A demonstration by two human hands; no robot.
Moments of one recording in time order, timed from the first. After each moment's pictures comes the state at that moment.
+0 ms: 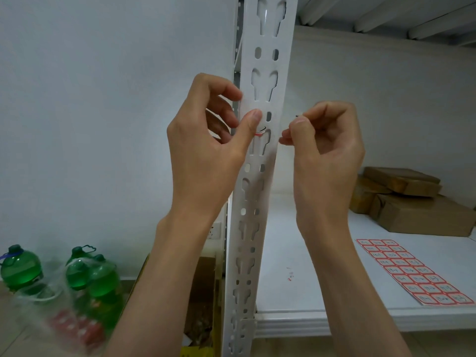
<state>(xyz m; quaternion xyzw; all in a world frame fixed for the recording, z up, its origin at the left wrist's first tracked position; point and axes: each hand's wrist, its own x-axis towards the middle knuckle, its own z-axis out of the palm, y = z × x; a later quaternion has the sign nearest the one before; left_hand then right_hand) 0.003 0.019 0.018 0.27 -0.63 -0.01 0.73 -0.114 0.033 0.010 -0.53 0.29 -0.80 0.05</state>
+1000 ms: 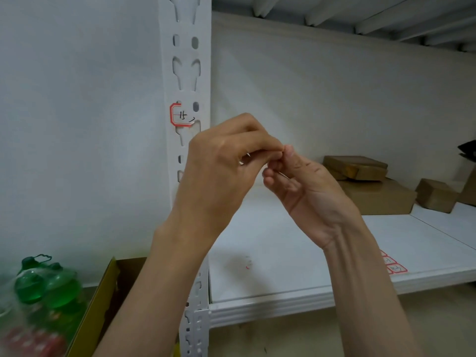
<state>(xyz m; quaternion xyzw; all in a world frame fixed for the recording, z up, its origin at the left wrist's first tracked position) -0.066 0.021 0.000 0.14 -0.76 0.08 0.63 -0.213 0.056 -0.014 -0.50 0.23 -0.66 0.51</state>
